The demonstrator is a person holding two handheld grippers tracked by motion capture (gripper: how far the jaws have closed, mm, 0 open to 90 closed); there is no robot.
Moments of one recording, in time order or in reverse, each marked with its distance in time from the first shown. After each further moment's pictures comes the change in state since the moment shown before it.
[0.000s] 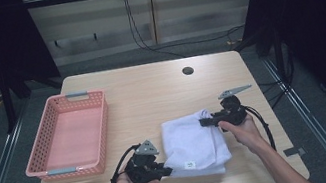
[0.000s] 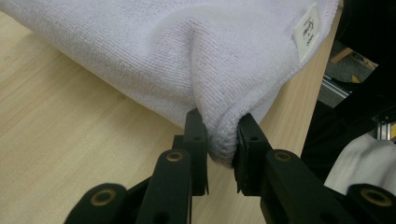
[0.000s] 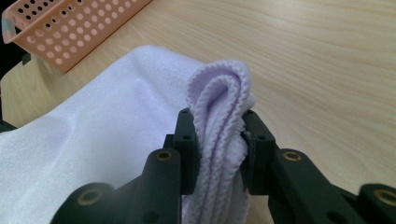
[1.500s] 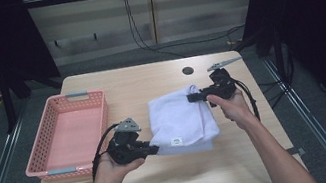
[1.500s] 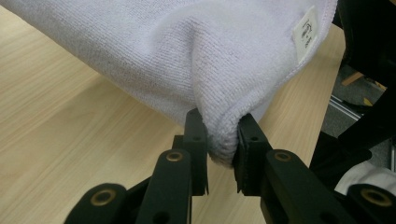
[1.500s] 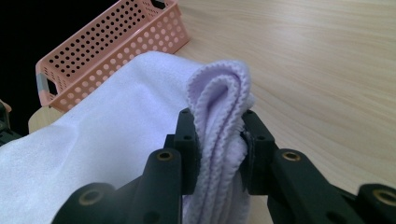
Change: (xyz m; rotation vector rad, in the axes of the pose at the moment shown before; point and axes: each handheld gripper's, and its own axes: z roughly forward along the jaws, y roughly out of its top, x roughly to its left) left arm 0.022 0.036 -0.059 -0.072 0.067 -0.012; right arm 0.010 0.084 -0.003 -0.048 0.036 -0.024
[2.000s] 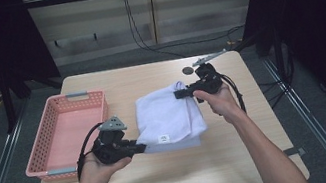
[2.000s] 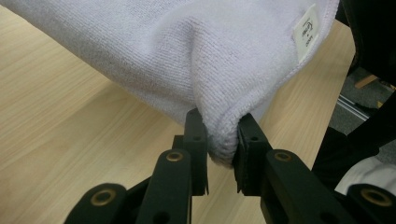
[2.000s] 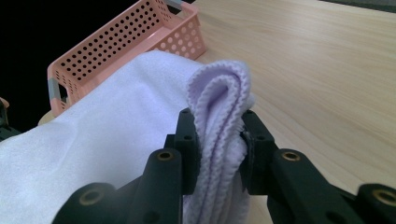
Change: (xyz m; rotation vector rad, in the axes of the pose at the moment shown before) left arm 0.010 -0.005 -0.031 -0.001 0.048 -0.021; right arm 0.016 0.028 0.024 0.018 0.038 -0.038
